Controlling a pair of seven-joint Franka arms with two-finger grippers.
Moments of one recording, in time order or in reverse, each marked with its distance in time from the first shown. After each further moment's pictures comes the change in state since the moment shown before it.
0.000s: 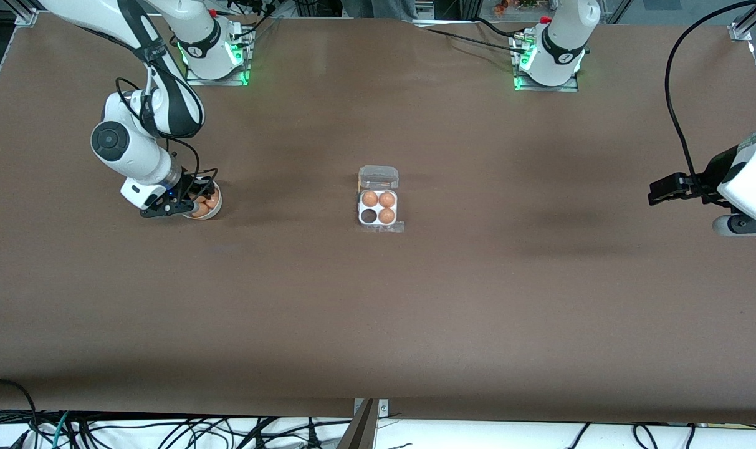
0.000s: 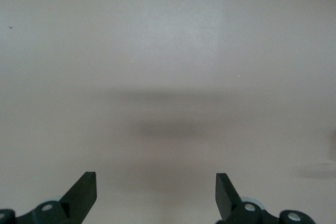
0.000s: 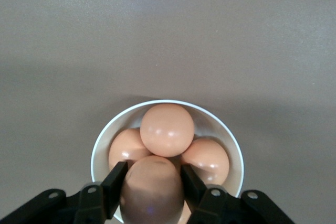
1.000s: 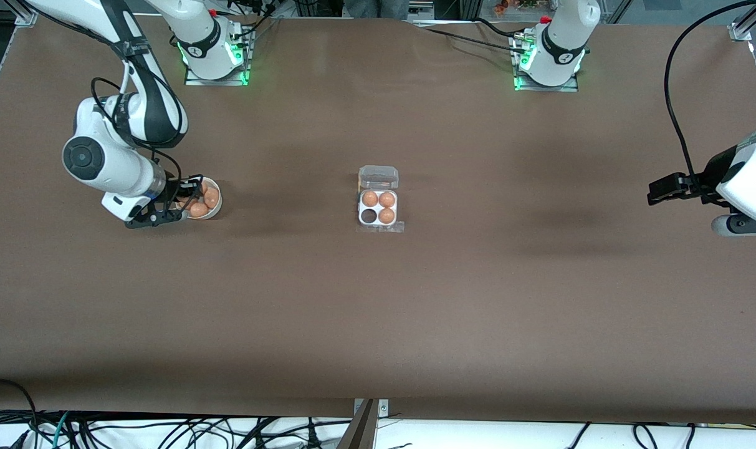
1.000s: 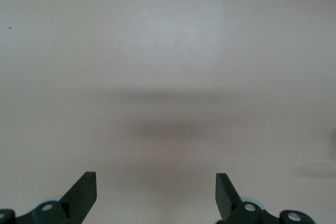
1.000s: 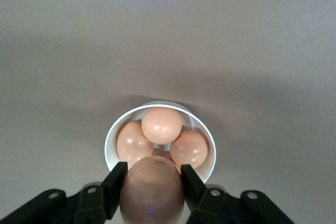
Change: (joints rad) left arm -0.002 0.000 0.000 0.000 0.000 0.000 0.000; right arm -0.008 0.004 -0.004 0.220 0.002 -0.328 -0.024
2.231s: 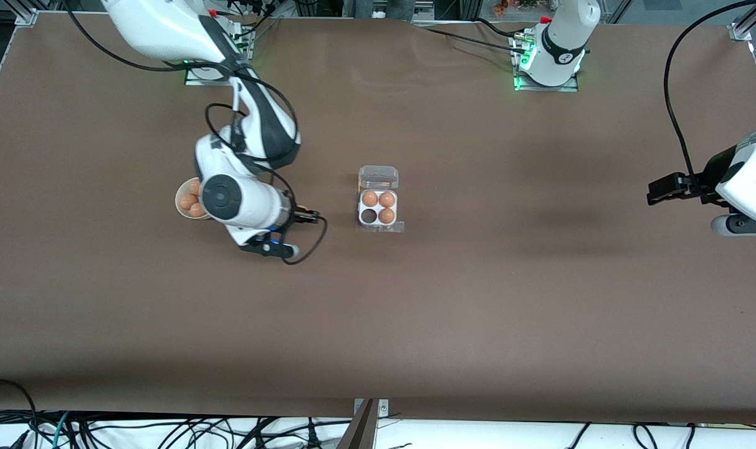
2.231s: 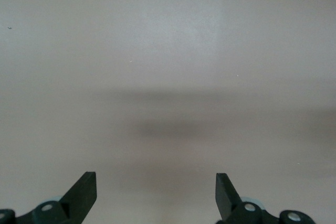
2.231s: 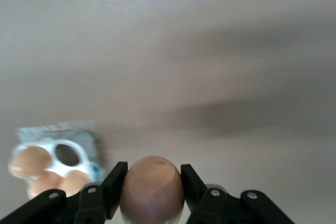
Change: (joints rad) left arm 0.000 0.000 0.000 0.000 0.000 0.000 0.000; right arm 0.403 0.390 0.023 0.615 0.243 -0.171 0.673
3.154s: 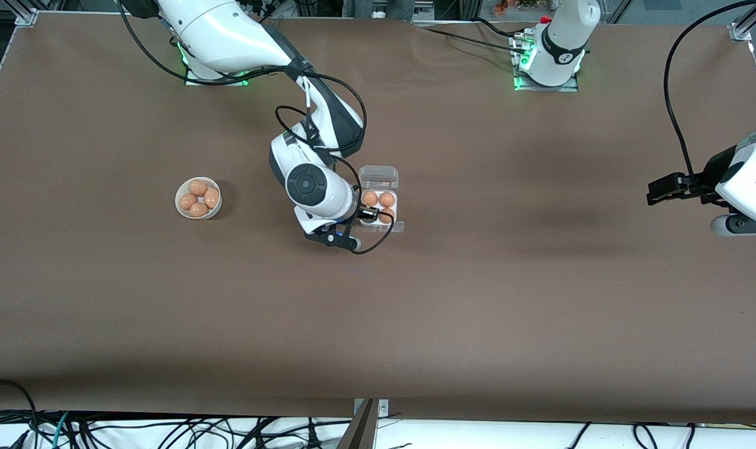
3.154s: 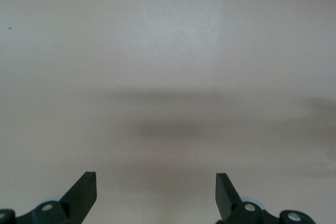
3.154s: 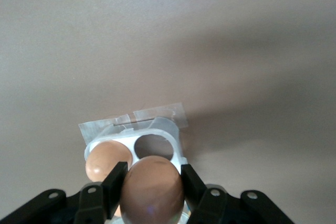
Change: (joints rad) left arm -0.001 0.000 0.000 0.000 0.000 0.000 0.000; right arm 0.168 0.143 0.000 0.126 0.017 0.115 0.207
